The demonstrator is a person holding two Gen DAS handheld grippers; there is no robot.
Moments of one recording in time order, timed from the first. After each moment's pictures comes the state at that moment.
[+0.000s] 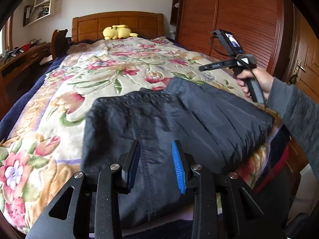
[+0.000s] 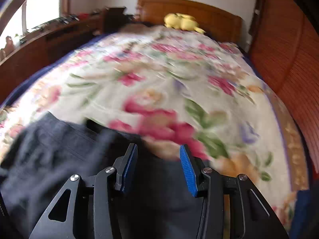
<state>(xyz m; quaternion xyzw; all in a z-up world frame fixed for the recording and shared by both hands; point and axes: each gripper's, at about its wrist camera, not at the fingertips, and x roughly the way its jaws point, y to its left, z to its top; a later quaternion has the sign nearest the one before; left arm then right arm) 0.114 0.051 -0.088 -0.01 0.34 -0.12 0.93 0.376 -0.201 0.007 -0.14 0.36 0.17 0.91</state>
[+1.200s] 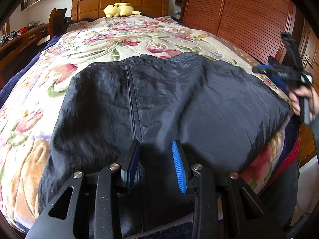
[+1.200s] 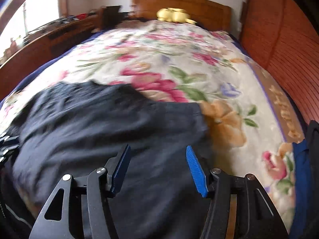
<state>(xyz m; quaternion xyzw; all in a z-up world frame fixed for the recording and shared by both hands) 0.134 0.043 -0.141 -0.02 0.41 -0.11 0.91 0.250 -0.279 -0.016 -0.11 0.36 0.20 0.90</state>
